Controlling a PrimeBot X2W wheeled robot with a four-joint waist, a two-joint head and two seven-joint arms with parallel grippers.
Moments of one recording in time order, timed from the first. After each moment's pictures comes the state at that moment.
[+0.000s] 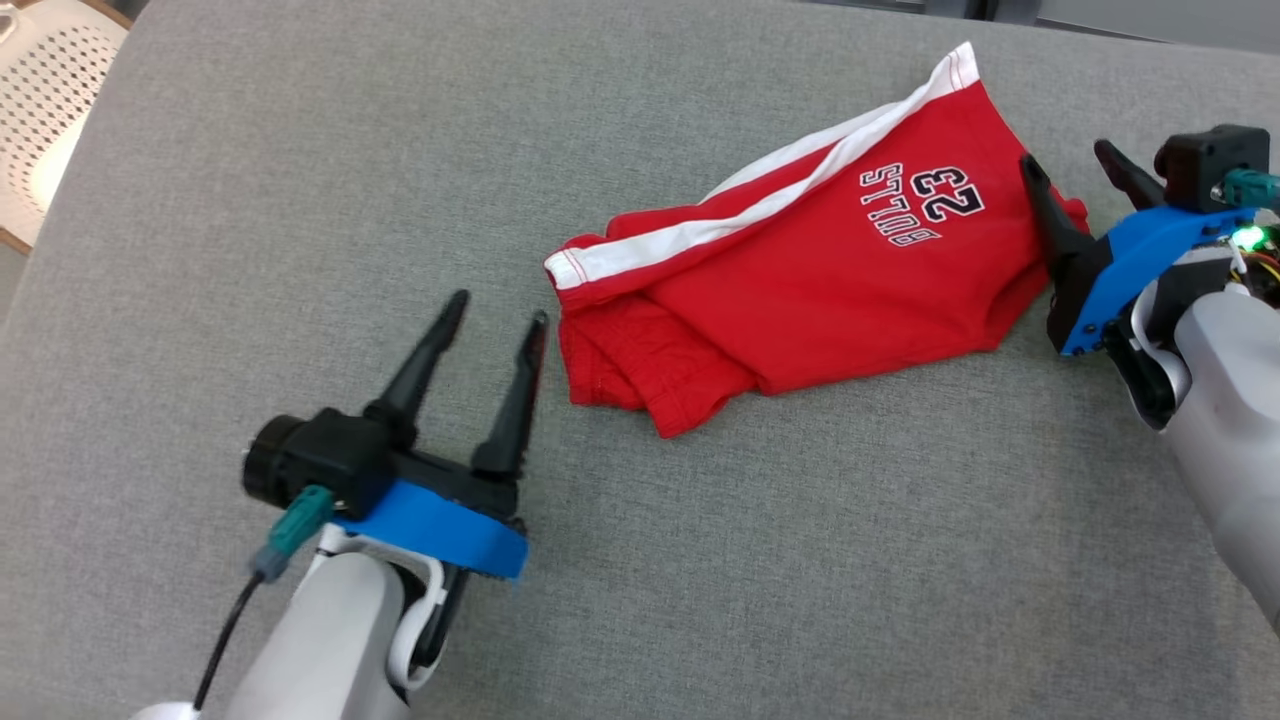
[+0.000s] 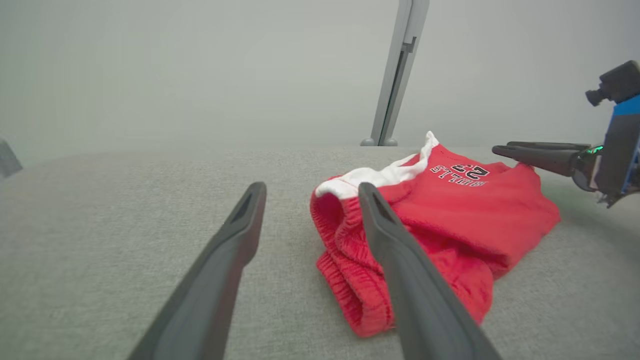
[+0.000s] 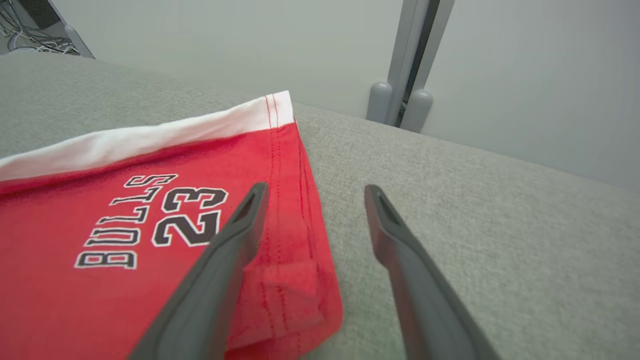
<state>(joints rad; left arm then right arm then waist) -0.37 0.17 -0.41 0.28 -0.36 -0.13 -0.26 -1.03 -0.36 0.62 1.15 0.61 0.13 -0.23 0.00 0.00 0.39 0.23</state>
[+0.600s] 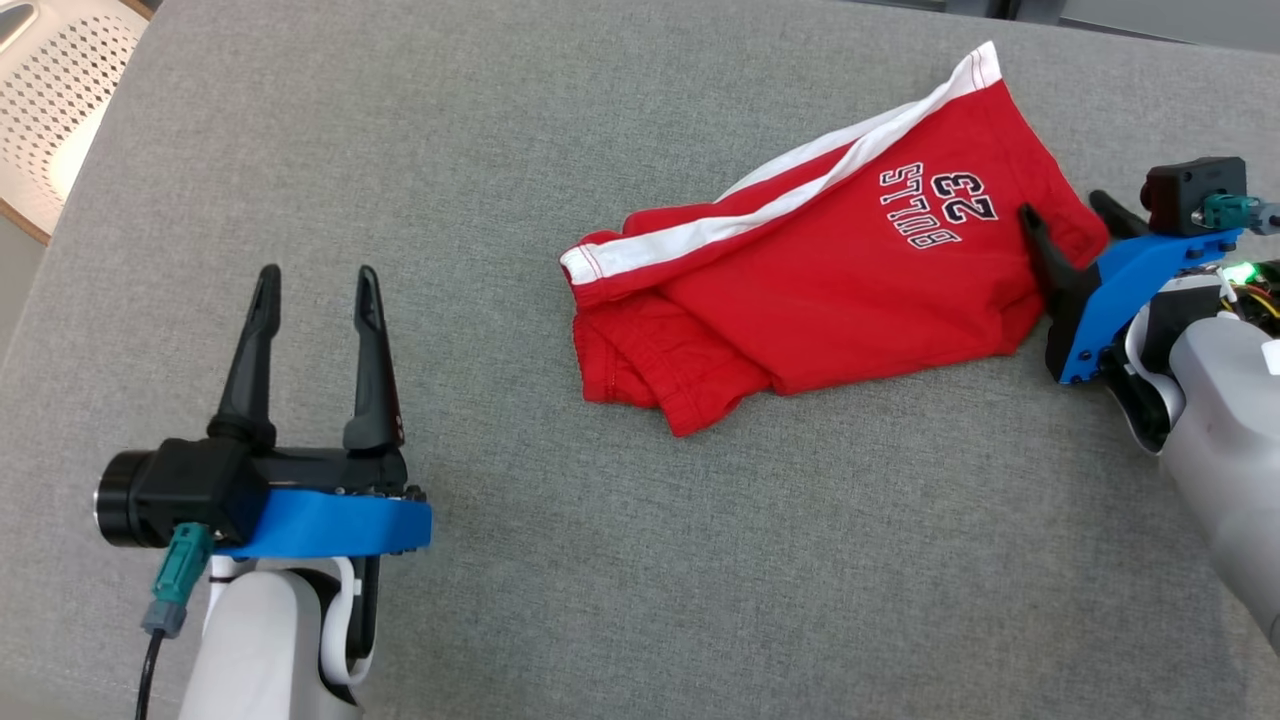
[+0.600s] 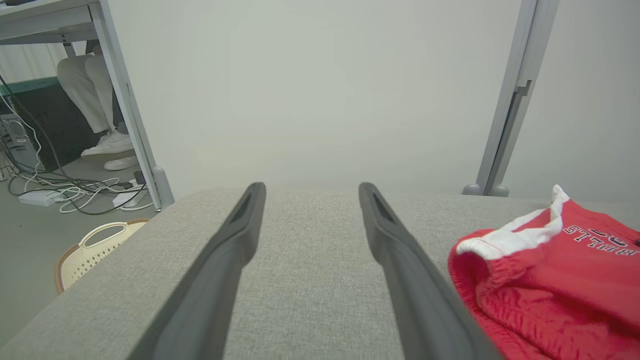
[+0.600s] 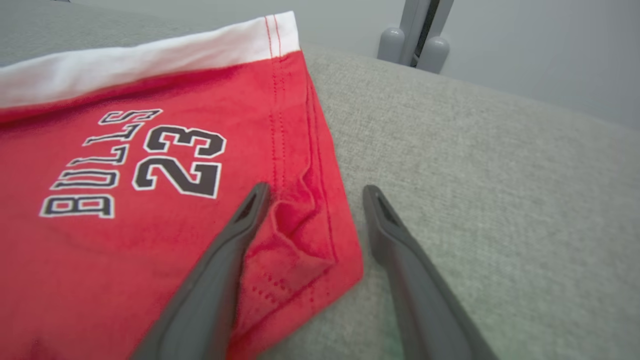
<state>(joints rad) -0.26 0.06 -0.06 0.12 -0.14 -0.08 -0.26 -1.02 -0.35 0.68 1.22 0.66 0.13 -0.18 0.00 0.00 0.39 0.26</state>
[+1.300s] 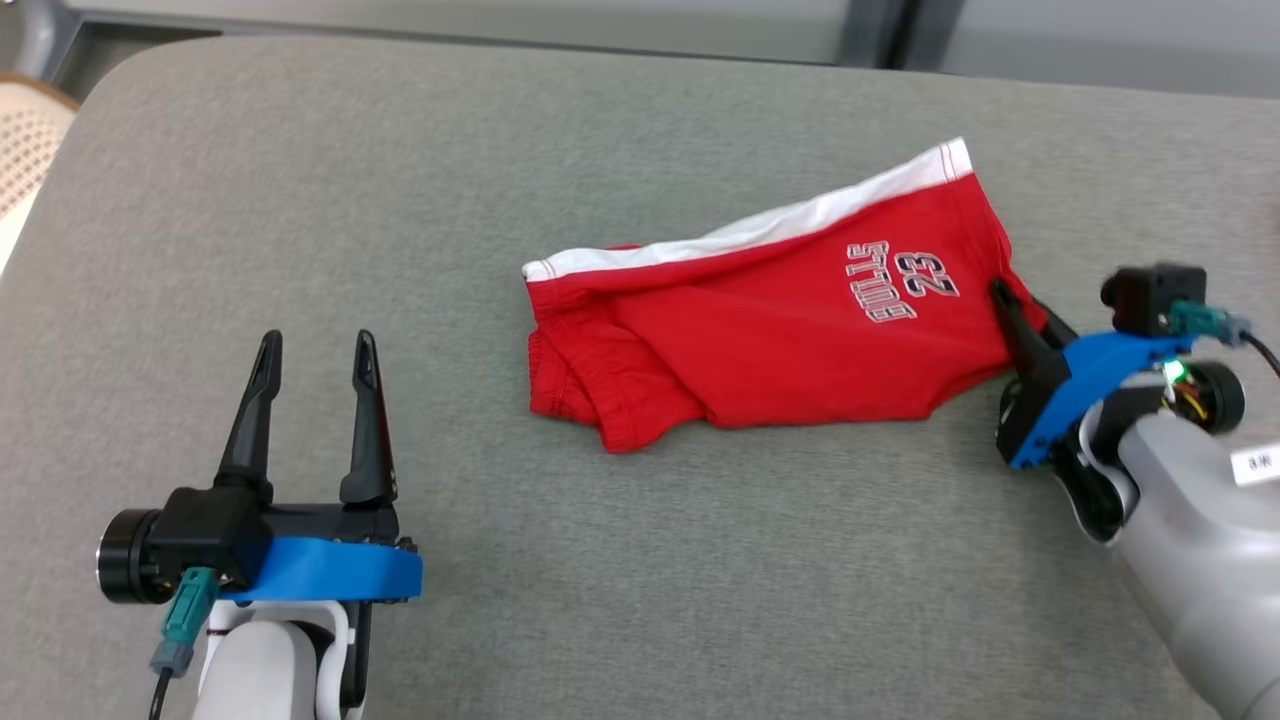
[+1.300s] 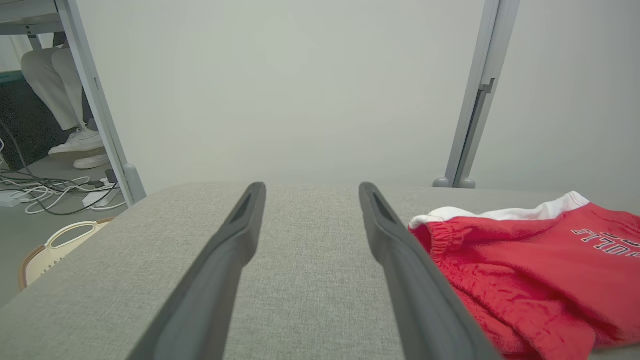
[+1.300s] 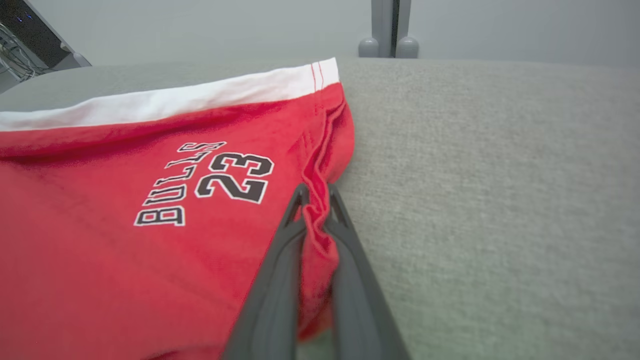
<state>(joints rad) -0.19 0.05 -0.03 0.14 -0.11 -0.09 -0.26 -0.86 -0.33 0.69 1.08 0.82 0.13 -0.25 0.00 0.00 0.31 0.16</state>
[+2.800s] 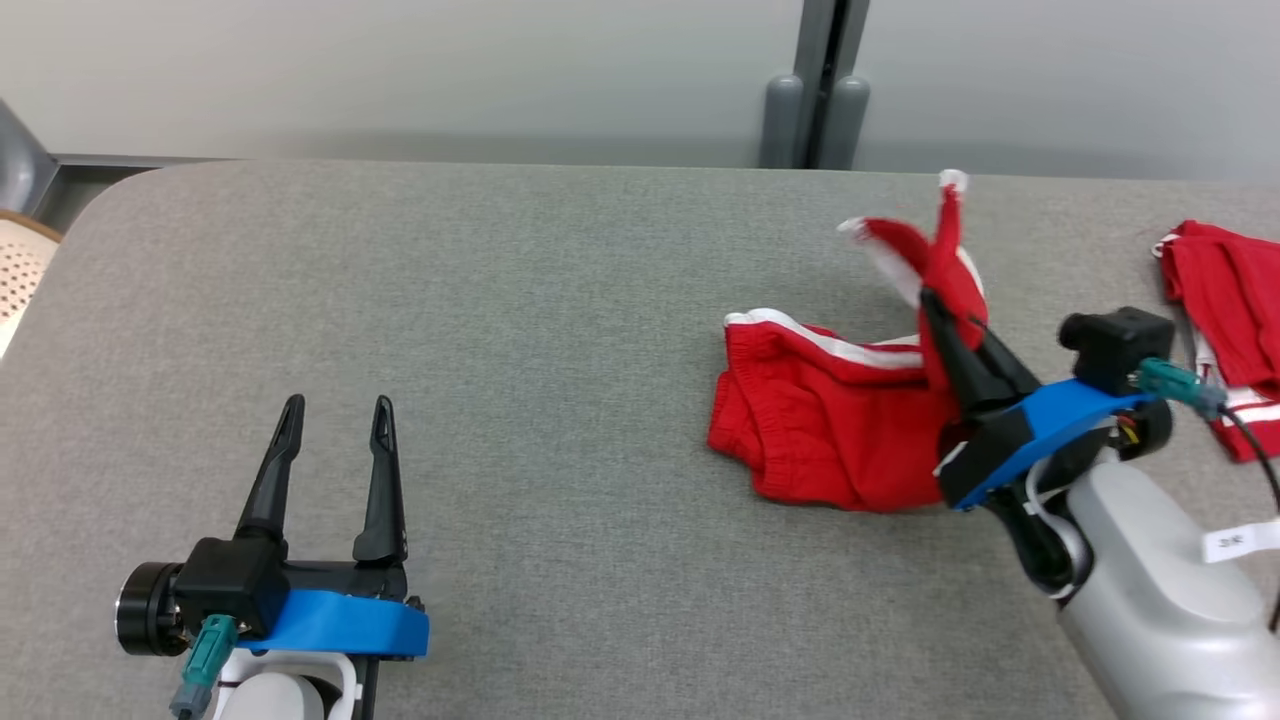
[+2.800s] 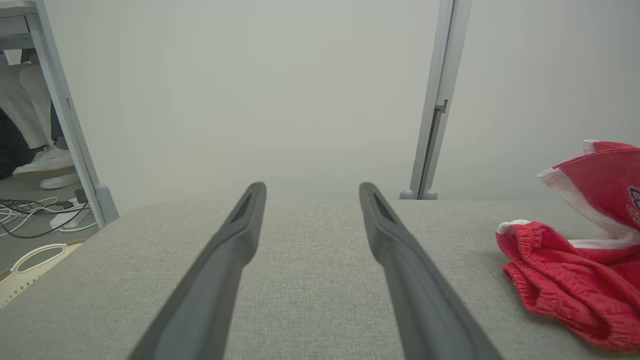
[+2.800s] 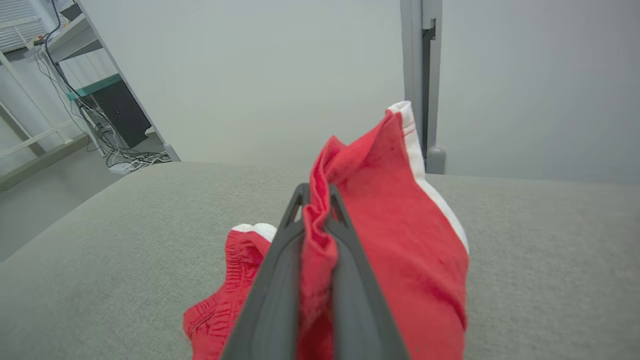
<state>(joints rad) -0.10 0.05 -0.02 0.15 -0.08 -0.12 -0.26 -0.60 -0.30 0.45 0.64 0.66 0.13 -0.23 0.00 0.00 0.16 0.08</state>
